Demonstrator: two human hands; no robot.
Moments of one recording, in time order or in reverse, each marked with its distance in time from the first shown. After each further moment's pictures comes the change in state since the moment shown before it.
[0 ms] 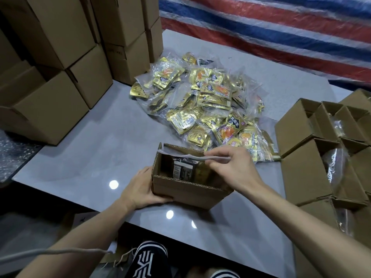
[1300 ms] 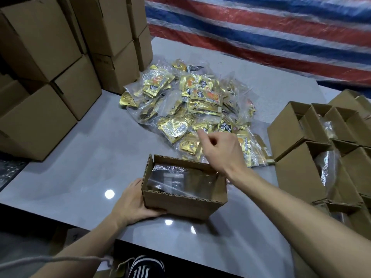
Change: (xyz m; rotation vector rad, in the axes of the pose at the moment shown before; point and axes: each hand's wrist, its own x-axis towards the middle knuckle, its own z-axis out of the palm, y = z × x) left_hand -0.003 -0.002 0.002 -0.044 0.030 -0.029; right_hand 0.053 -0.006 0.003 -0.160 0.186 -0.173
